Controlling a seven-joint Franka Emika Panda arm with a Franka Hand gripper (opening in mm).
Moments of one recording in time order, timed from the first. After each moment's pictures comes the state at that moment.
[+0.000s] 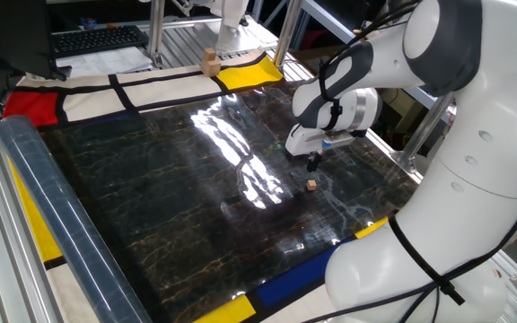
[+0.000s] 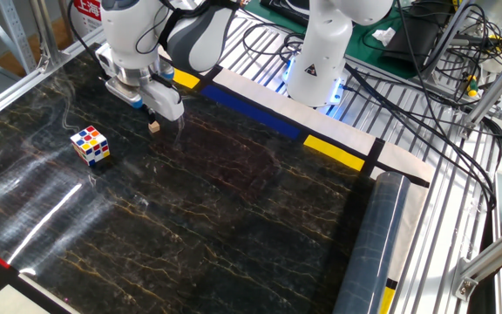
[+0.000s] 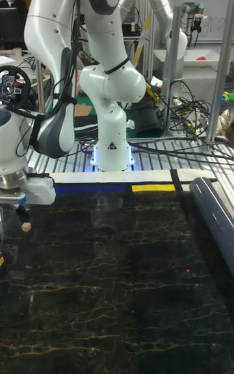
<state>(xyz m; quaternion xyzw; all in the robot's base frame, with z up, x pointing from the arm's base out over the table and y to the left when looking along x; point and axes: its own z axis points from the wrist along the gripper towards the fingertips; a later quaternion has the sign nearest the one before) 0.414 -0.257 0.109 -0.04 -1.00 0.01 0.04</state>
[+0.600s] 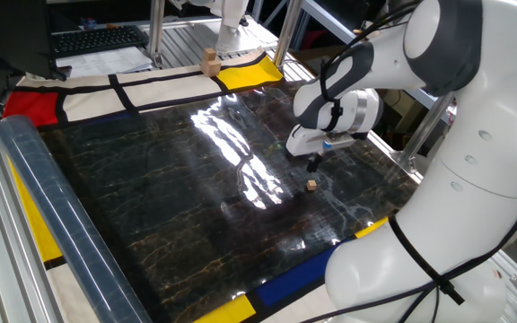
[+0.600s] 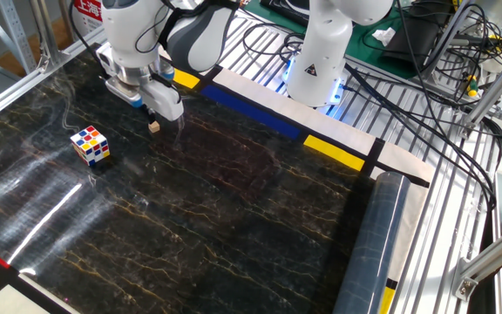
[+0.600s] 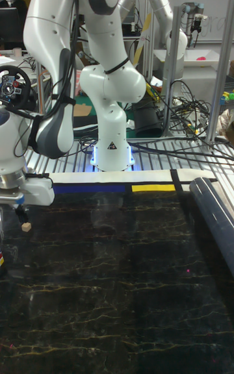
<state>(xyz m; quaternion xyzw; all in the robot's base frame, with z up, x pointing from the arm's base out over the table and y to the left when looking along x) 0.413 -0.258 0.107 -0.05 -1.00 0.00 0.03</state>
